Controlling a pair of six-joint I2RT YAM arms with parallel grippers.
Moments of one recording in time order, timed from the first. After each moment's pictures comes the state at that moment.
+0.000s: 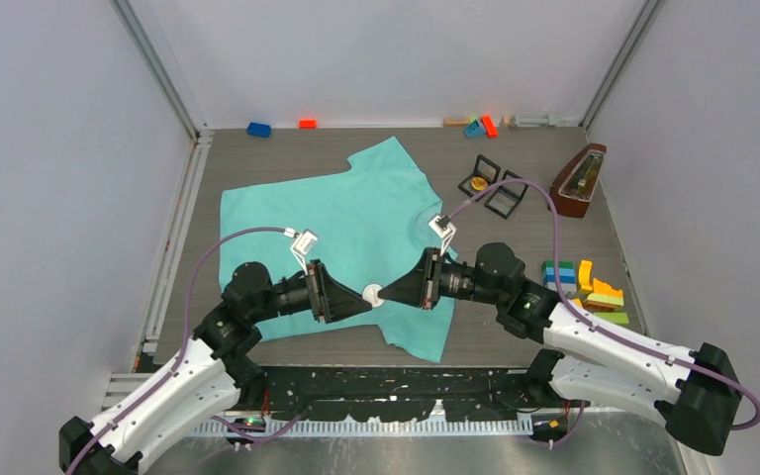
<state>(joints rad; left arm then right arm) -0.67 0.58 0.42 0.08 0.60 -0.88 0.89 0.91 0.58 0.25 -0.40 0.92</state>
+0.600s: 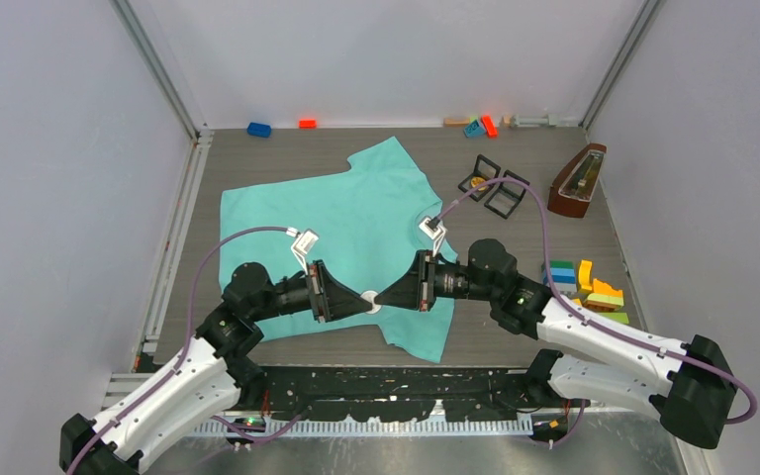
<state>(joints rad) -0.67 0.60 0.41 0.17 0.65 -0.93 0.89 0.97 0.61 0.24 -0.50 0.92</state>
